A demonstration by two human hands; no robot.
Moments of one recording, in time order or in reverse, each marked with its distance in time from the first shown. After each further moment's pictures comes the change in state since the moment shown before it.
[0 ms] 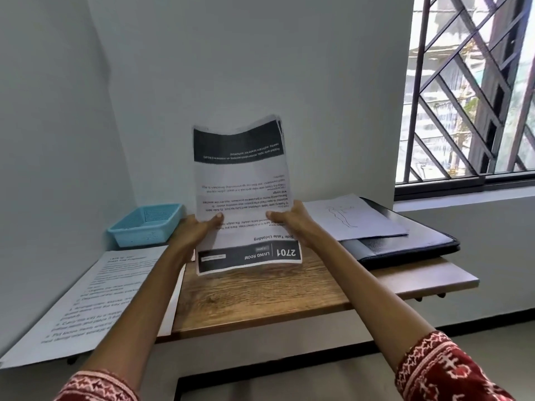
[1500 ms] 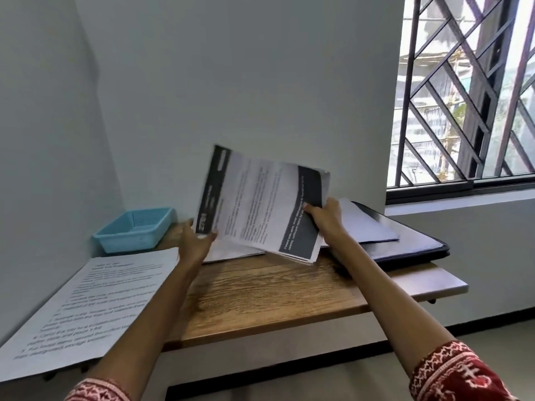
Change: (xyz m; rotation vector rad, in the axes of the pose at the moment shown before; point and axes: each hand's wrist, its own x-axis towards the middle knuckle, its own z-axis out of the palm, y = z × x) left_hand 0.007 -0.026 0.034 0.121 0.233 0.036; right_hand 0.005 0.004 -0.066 -0.147 0.559 -0.011
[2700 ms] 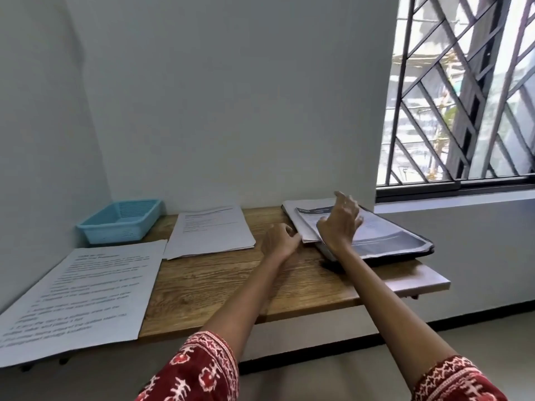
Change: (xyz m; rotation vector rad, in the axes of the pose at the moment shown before) left_hand -0.058 0.040 0.162 0.465 -0.285 0.148; right_hand -0.007 0.027 -0.036 -0.767 0.273 -0.158
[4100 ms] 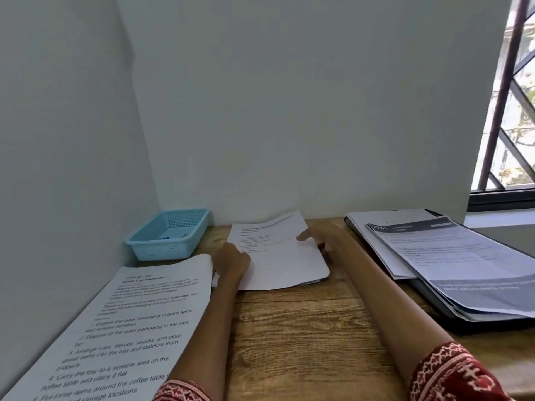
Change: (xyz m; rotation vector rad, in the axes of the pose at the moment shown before) left_hand 0.089 -0.174 -0.116 0.171 0.221 -0.409; right_hand 0.034 -0.114 0.143 0.558 -0.993 0.374
